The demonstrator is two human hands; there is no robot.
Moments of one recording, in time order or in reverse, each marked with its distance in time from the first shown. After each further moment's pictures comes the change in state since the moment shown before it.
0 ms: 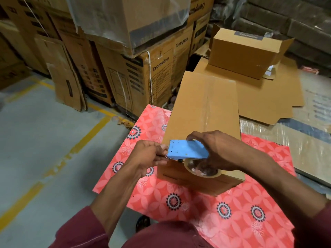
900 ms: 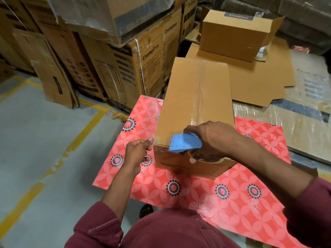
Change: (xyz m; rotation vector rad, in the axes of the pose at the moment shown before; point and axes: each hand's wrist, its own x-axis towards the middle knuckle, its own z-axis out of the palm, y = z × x) left_hand 0.042 -0.063 -0.022 -0.062 0.171 0.057; right_hand -0.006 -0.013 0.015 -0.117 -0.036 0.172
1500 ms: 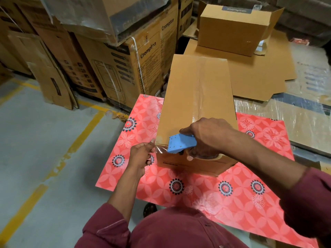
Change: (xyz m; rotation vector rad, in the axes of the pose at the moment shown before) left_hand 0.007 -0.014 0.002 -0.014 -0.011 -0.105; right_hand 0.012 -0.015 -0.010 -0.015 -0.077 0.000
